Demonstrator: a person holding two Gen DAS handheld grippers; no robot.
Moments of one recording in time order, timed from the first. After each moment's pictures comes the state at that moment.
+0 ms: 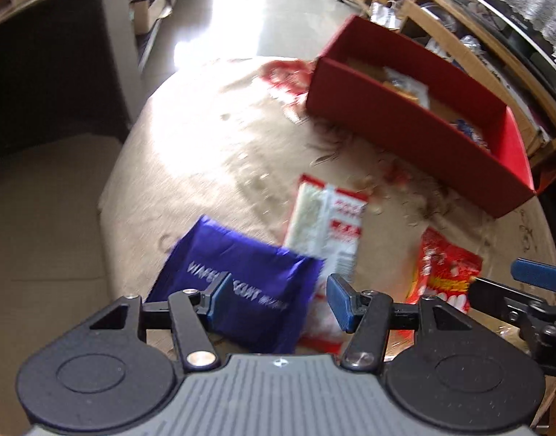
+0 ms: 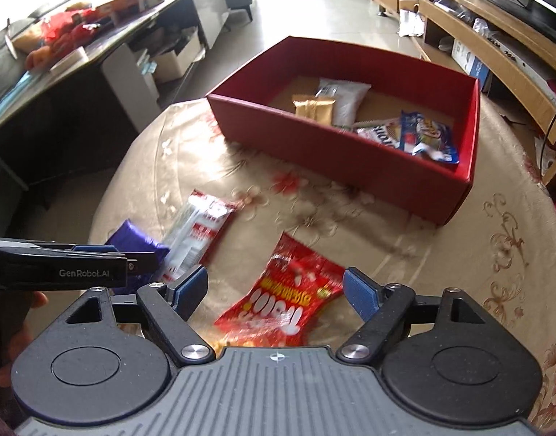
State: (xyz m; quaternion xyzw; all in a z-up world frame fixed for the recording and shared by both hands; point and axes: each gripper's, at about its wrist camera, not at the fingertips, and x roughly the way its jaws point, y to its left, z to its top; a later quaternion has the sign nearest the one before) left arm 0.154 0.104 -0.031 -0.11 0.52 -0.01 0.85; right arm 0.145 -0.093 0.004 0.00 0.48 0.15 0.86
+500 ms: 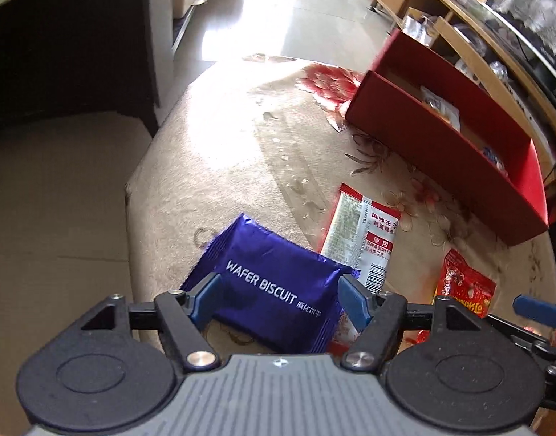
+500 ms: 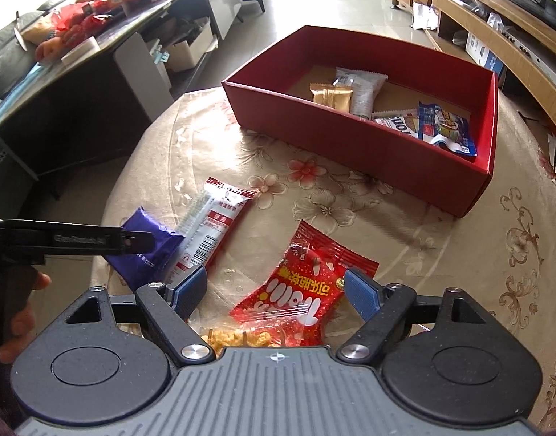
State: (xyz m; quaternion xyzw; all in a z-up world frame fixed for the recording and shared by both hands) left arm 0.155 0.131 -0.032 -0.15 0.52 0.02 0.84; right arm 0.144 -0.086 -0.001 0.00 0.49 0.17 0.85
